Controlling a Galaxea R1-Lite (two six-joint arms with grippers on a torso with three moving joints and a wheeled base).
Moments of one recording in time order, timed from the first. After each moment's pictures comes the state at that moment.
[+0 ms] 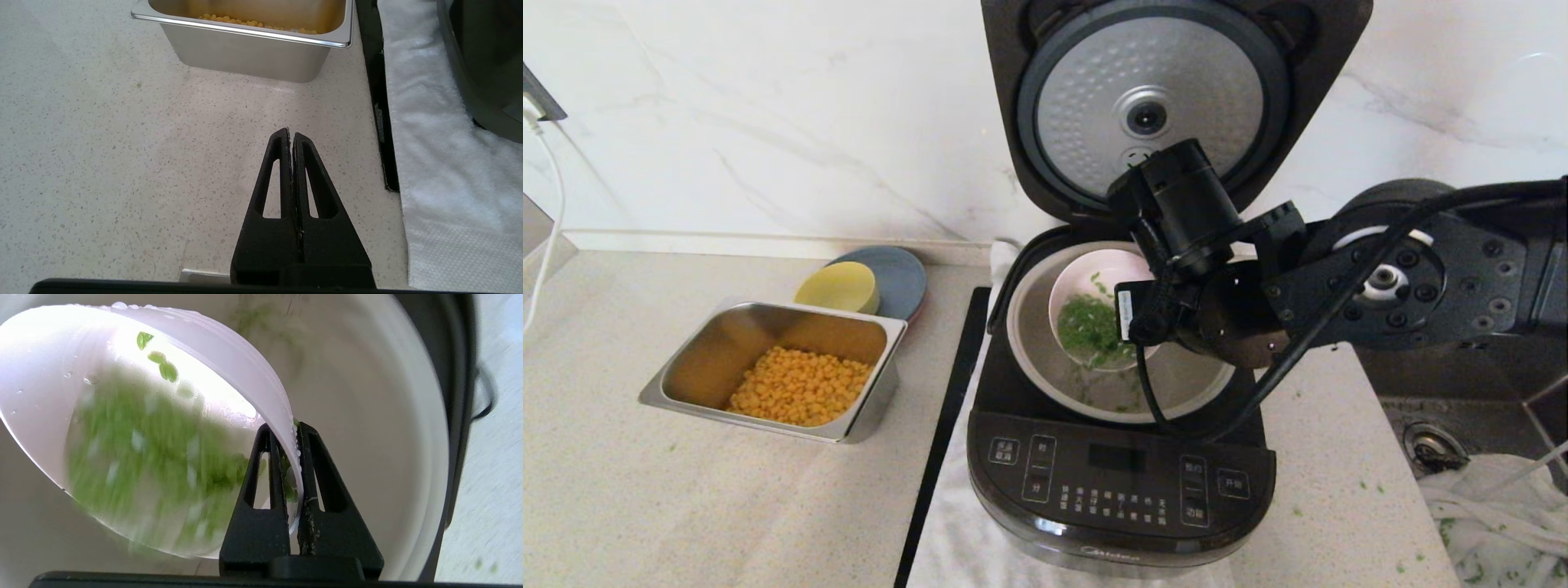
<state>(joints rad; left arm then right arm) -0.02 0.00 -0.01 0.02 0.00 0.02 0.80 1.94 -1.70 0.37 -0.71 0.43</state>
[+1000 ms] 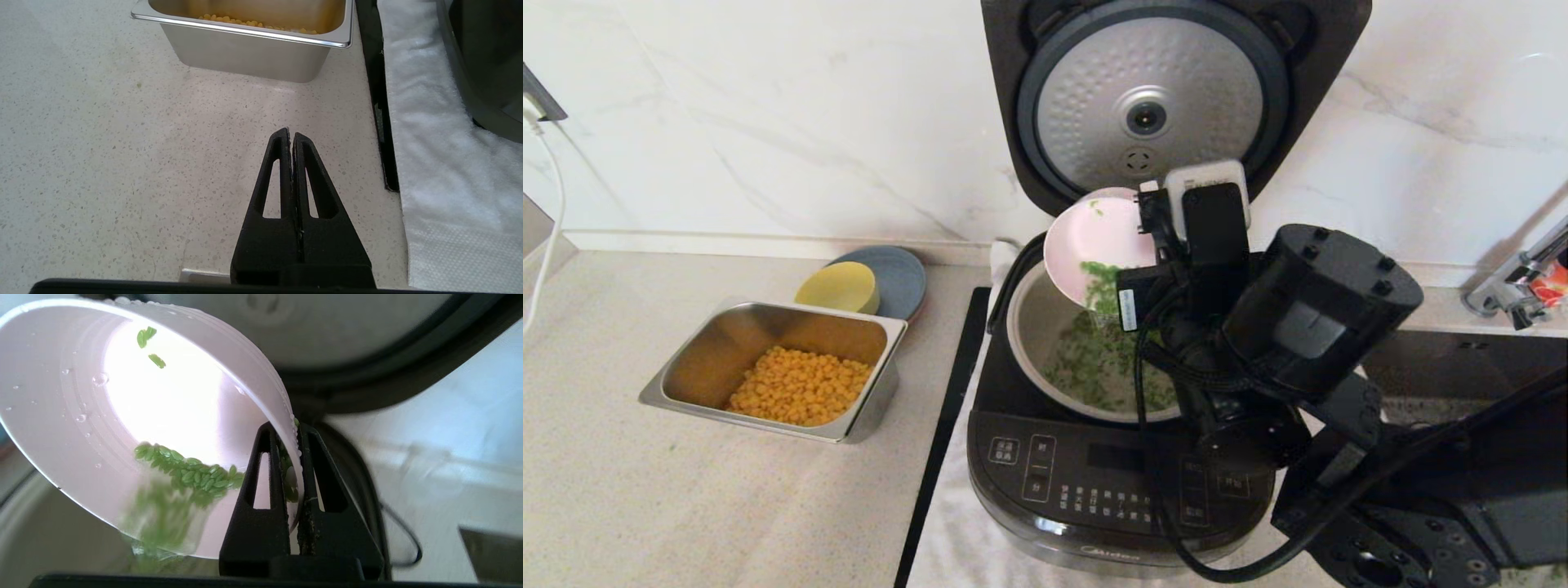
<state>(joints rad) -0.02 0.00 -0.01 0.02 0.00 0.02 0.88 1.90 -1.03 -1.23 -0.88 -0.39</state>
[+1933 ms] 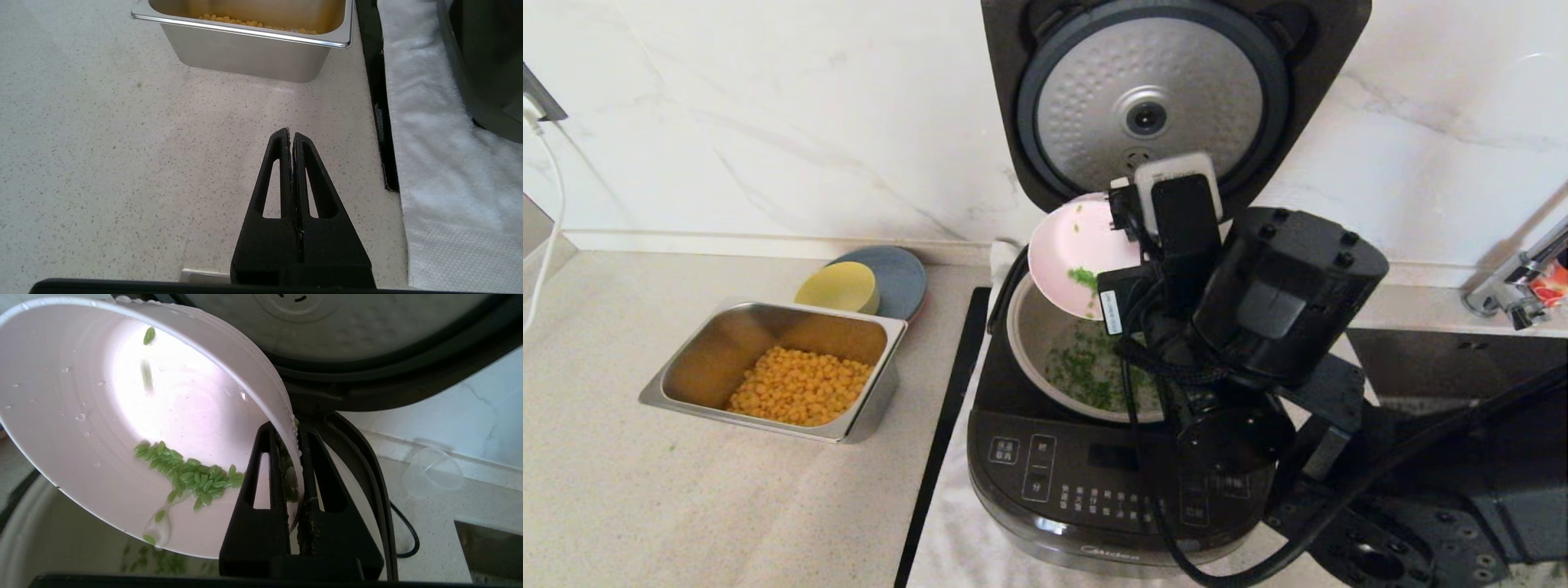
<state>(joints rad) -0.02 0.00 -0.01 0.02 0.00 0.02 0.91 1.89 -1.13 -0.99 -0.92 -0.33</state>
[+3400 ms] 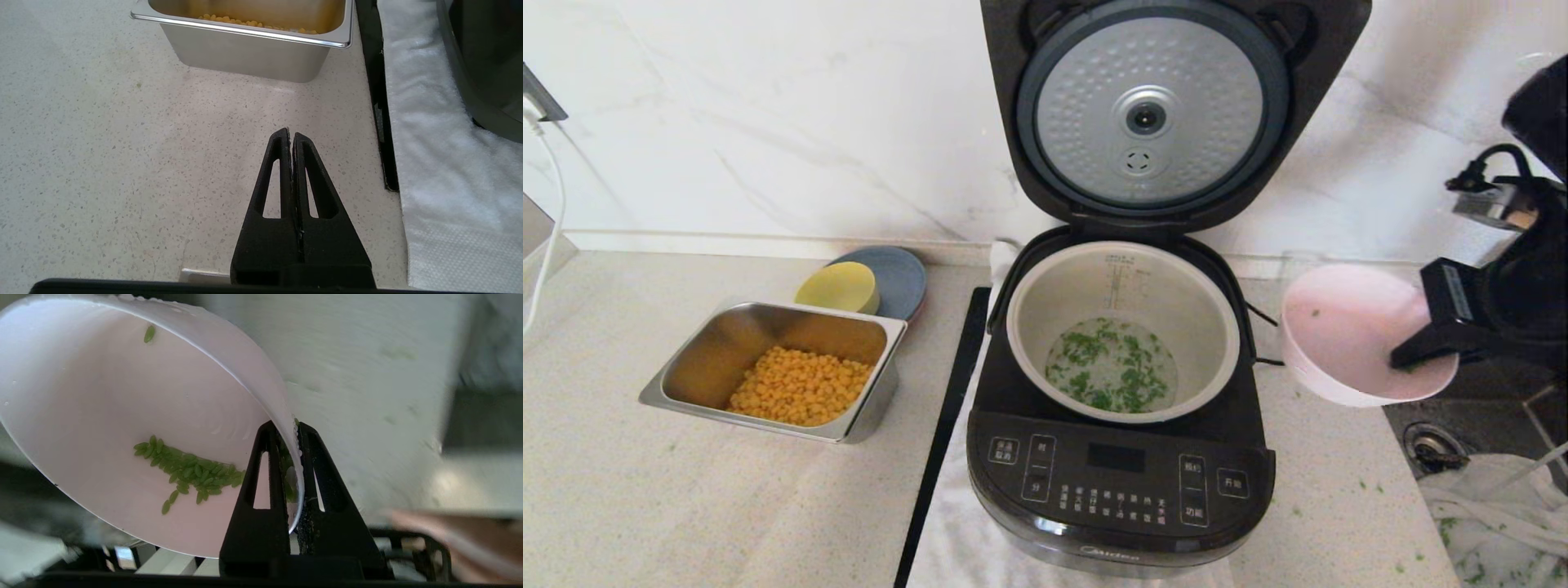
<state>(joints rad) -0.02 0.00 -0.01 0.02 0.00 0.02 0.23 1.60 -1.73 1.11 0.01 0.54</state>
